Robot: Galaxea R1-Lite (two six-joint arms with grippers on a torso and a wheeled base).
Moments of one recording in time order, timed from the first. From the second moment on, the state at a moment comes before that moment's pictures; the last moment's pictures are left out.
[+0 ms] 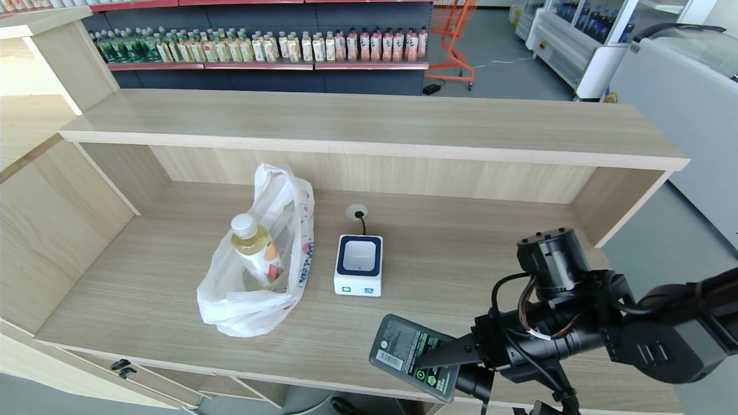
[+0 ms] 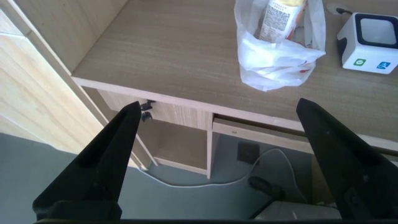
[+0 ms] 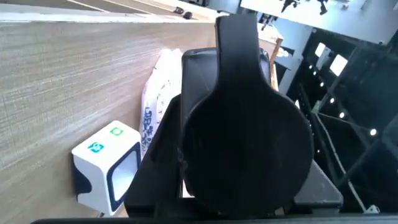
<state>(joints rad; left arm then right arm) 0.00 0.00 0.00 0.05 0.13 -0.02 0.54 1.82 -0.73 -0.42 0.94 -2.69</state>
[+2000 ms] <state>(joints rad) 0.00 0.00 0.00 0.05 0.13 -0.02 0.55 1.74 -0.74 -0.61 0.95 -2.15</state>
